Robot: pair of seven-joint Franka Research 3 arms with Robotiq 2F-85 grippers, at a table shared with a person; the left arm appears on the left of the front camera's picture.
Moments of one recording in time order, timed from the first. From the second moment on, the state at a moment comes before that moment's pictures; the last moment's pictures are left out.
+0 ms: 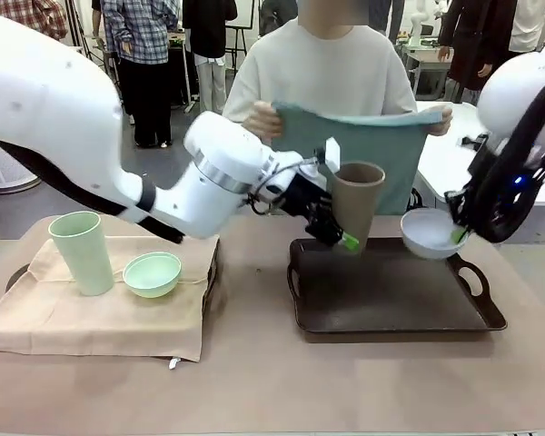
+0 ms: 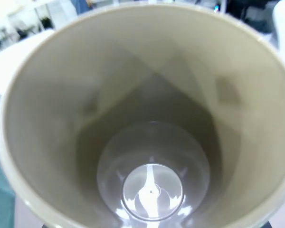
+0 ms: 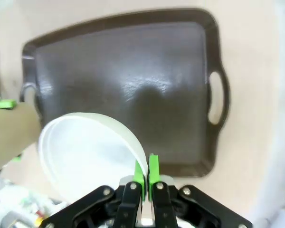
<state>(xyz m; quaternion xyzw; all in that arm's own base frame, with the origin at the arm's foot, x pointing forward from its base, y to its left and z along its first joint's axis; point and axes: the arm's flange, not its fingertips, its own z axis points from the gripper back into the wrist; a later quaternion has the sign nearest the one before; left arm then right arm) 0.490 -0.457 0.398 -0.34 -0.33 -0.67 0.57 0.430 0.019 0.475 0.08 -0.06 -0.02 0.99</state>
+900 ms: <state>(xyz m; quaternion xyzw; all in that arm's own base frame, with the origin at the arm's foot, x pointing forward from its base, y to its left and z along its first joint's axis) 0.433 -0.429 0.480 -0.30 -0.37 -0.69 0.55 0.365 0.020 0.544 0.09 -0.10 0.00 0.99</state>
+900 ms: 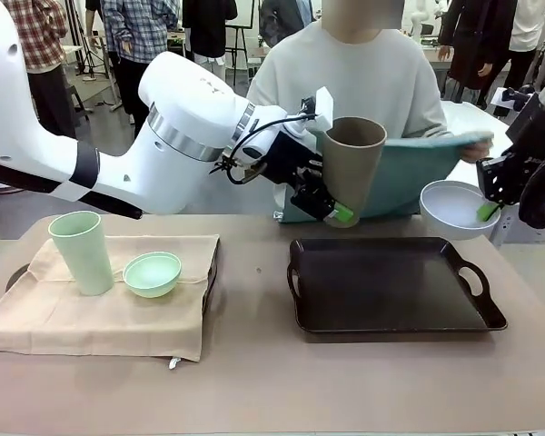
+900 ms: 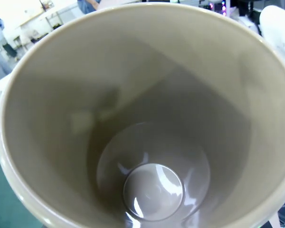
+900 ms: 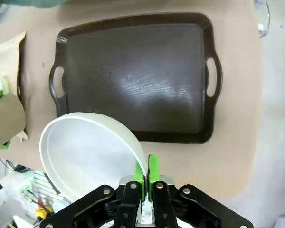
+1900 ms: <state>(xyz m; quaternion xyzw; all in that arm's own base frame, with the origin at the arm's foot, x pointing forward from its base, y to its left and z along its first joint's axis) 0.434 -0.431 0.483 -0.30 -0.37 -0.69 0.55 0.365 0.020 0.544 0.09 -0.10 0.00 0.99</state>
